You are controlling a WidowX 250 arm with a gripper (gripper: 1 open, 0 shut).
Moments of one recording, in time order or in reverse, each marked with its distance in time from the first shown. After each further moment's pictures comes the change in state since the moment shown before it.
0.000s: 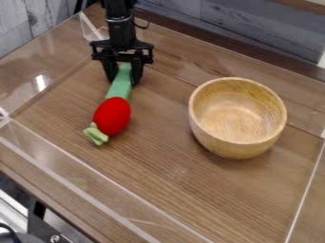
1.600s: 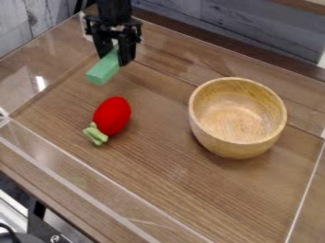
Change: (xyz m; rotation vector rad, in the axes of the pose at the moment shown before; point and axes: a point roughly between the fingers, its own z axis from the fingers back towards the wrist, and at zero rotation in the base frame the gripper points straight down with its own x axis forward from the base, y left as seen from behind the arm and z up) arm -0.007 0.023 0.039 -0.052 0.026 -0.207
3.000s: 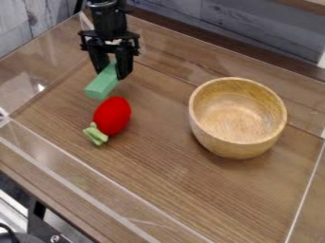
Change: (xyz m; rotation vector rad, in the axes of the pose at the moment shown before) arm -0.019 -0.004 -0.010 -0.035 0.014 0.075
